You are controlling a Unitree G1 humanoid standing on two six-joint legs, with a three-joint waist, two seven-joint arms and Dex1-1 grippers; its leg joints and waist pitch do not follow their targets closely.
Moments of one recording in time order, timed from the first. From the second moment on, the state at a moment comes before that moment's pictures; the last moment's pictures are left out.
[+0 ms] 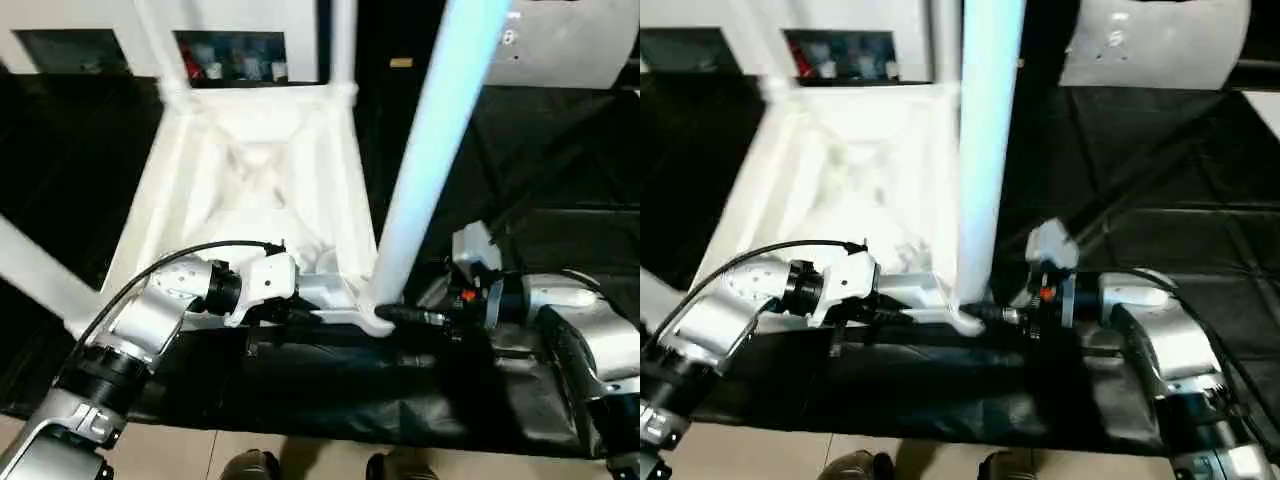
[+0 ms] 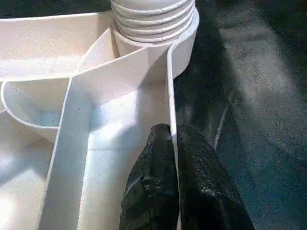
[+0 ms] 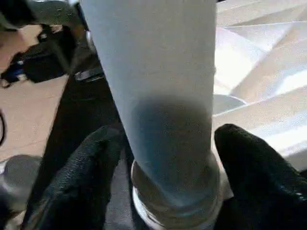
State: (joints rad) left arm -0.51 0.49 -0.37 0.32 -0.03 0.00 -1.29; right arm -0.35 -0.53 0.13 0.11 0.35 0.30 1.25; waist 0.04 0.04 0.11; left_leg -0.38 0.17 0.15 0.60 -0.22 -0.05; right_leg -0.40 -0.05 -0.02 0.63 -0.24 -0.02
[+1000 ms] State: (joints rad) left arm -0.50 0.42 -0.29 0.27 0.01 0.23 -1.10; right arm -0.30 -0.32 0.06 0.02 0.30 0.43 0.87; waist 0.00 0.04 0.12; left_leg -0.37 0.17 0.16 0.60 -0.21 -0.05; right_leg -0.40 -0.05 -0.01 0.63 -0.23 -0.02
